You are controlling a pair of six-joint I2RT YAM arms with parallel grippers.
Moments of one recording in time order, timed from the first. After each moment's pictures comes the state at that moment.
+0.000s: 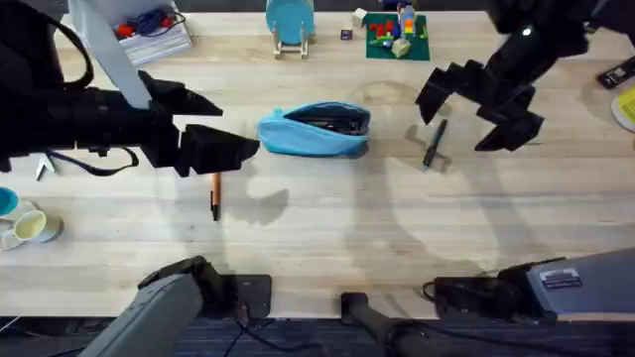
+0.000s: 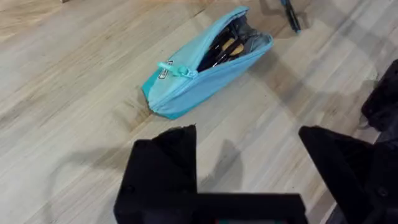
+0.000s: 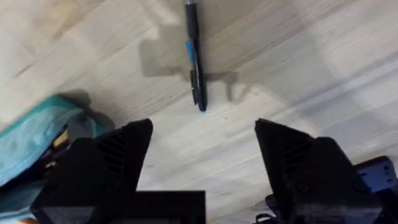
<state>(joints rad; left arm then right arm) 0.38 1.10 1.05 -1.29 0.86 0.92 0.17 1.63 1.34 -1.25 0.02 0.80</state>
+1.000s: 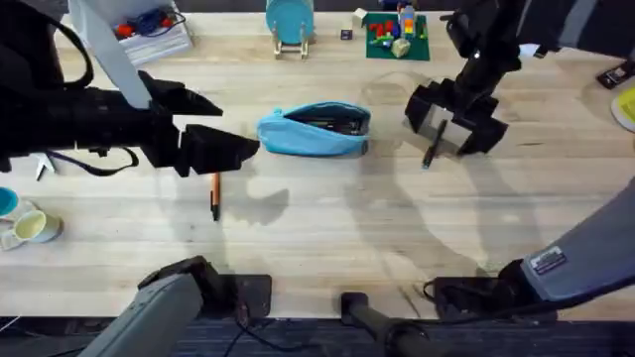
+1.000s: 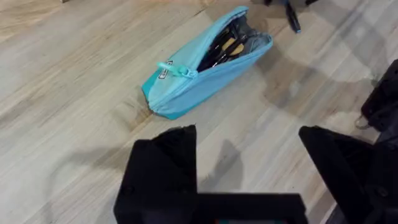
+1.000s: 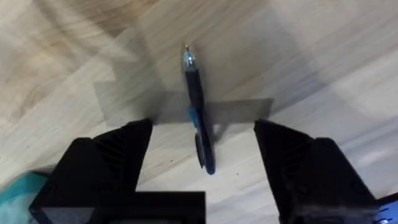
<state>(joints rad) 0.38 1.10 1.05 -1.29 0.86 0.92 0.13 1.90 1.34 -1.09 0.03 0.81</state>
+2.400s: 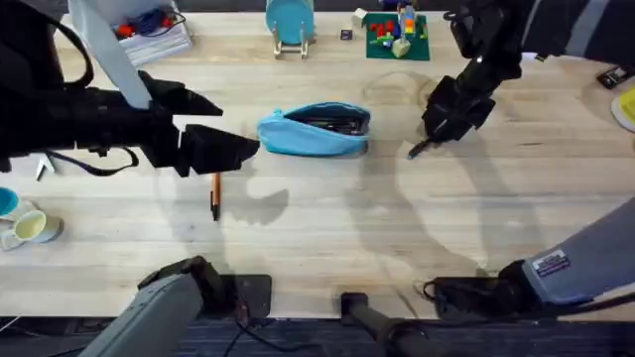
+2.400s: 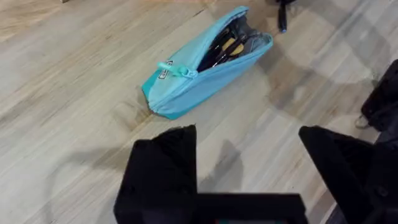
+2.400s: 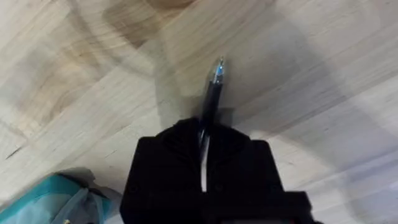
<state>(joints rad) 0.38 1.10 1.05 -1.29 0.86 0.92 0.13 1.86 1.27 -0.96 0.00 0.81</state>
